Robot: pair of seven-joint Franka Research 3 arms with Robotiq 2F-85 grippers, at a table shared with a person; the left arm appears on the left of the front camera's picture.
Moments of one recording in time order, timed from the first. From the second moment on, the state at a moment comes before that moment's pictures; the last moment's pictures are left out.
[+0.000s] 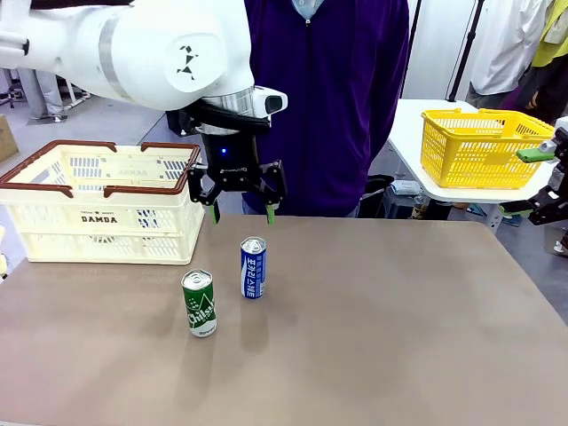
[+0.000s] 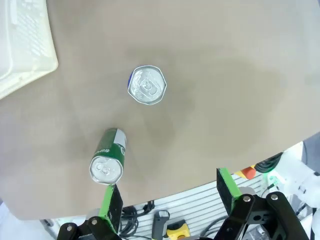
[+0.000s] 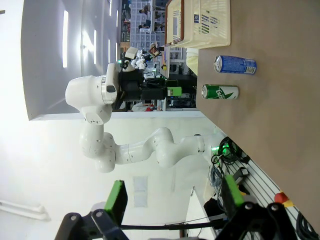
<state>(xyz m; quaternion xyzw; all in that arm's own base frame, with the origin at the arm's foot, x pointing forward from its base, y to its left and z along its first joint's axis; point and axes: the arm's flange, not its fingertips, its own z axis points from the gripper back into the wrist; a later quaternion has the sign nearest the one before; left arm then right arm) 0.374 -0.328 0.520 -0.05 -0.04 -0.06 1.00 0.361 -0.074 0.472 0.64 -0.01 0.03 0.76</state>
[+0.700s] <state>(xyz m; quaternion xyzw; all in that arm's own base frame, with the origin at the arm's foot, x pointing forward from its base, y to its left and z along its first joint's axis) 0.431 -0.332 0.502 -0.03 -0.04 -0.07 1.00 0.361 -0.074 0.473 0.64 -0.01 0.03 0.76</state>
